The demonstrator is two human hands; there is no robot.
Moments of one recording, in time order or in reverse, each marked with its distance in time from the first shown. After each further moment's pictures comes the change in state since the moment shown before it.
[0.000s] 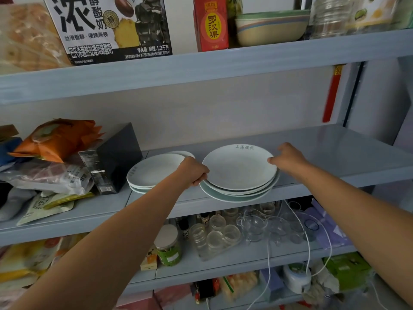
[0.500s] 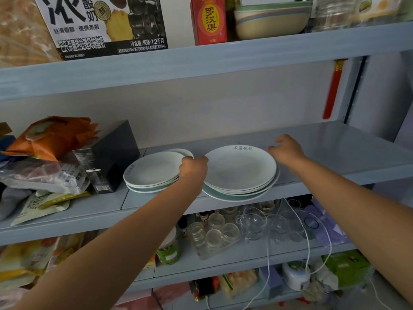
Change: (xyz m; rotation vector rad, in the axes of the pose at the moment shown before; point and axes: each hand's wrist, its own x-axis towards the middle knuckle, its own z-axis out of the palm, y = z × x) left_hand -0.009 0.006 0.026 -0.309 0.288 -0.064; right_hand 0.007 -0.010 -0.001 0.082 0.106 -0.025
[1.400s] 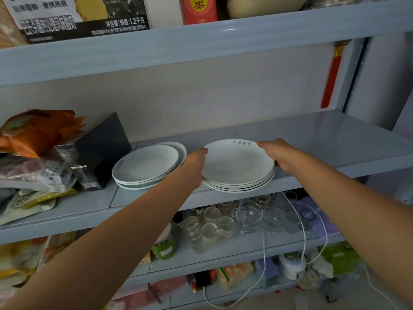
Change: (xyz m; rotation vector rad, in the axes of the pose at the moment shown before) left_hand 0.010 0.000 0.026 -0.258 -0.217 -0.208; right_hand 0.007 0.006 0.021 0.328 -0.227 0.220
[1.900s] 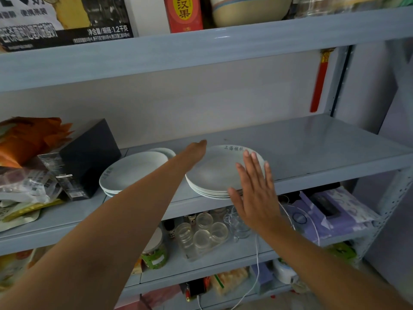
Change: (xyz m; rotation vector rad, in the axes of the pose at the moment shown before) left_hand 0.033 0.034 0.030 0.699 -0.032 0.248; right_hand -0.084 0.086 0.045 -0.878 0.464 -1.003
